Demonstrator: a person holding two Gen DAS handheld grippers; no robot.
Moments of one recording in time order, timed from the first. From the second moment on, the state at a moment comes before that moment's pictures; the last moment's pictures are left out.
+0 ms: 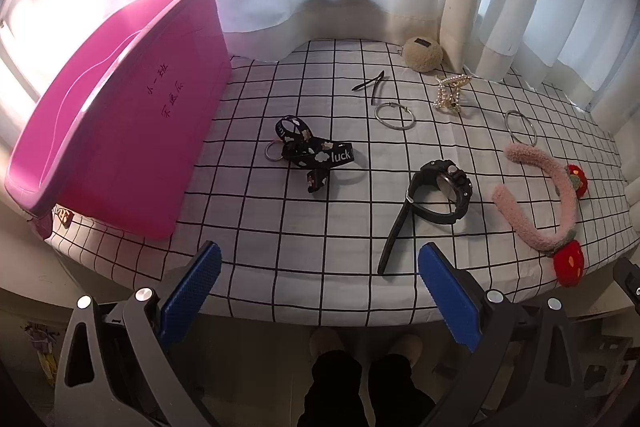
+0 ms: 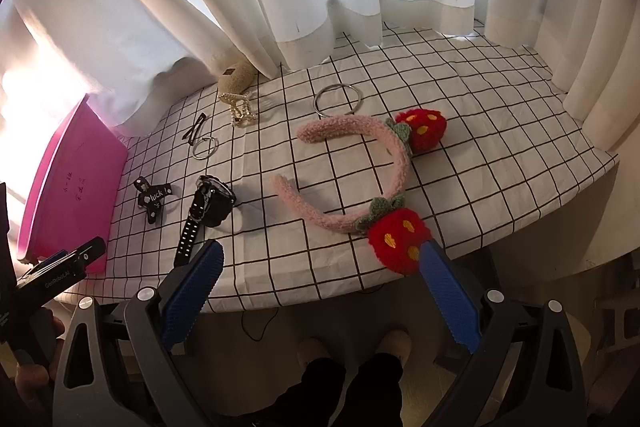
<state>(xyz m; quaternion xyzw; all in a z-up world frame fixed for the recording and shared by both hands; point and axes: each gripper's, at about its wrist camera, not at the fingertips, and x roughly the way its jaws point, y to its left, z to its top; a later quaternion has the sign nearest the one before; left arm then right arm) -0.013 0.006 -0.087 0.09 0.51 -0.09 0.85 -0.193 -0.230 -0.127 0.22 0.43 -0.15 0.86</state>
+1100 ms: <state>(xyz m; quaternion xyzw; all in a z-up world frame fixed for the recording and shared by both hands) 0.017 -0.095 -0.174 0.08 0.50 -0.17 0.85 -0.131 -0.319 -0.206 0.23 0.43 -0.20 0.85</state>
